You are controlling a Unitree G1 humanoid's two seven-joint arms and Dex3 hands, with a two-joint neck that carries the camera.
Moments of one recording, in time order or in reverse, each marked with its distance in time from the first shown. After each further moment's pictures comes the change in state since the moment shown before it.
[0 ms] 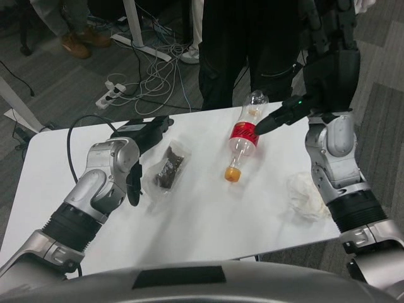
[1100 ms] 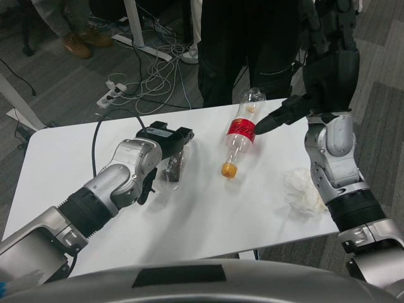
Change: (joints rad) left arm -0.149 0.038 -0.293 0.129 -0.037 -0.013 0.003; right arm 0.002 0.004 0.005 0.010 0.007 -0.004 0.000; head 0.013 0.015
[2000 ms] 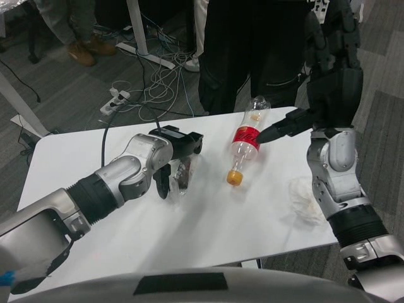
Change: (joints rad) left arm -0.151 0.020 -0.148 0.085 -0.147 0.021 -0.034; right arm 0.036 0.018 -0.008 0.009 0.014 -0.022 0.000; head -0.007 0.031
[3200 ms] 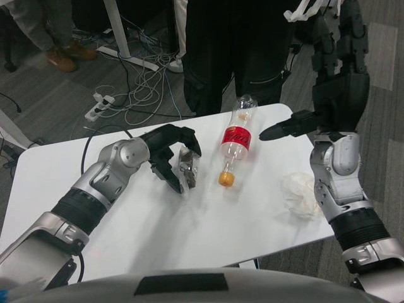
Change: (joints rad) left arm 0.188 -0.085 0.491 0.059 -0.316 -0.288 0.172; right arm 0.014 -0.001 -0.006 0.026 0.029 -0.029 0.000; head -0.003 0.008
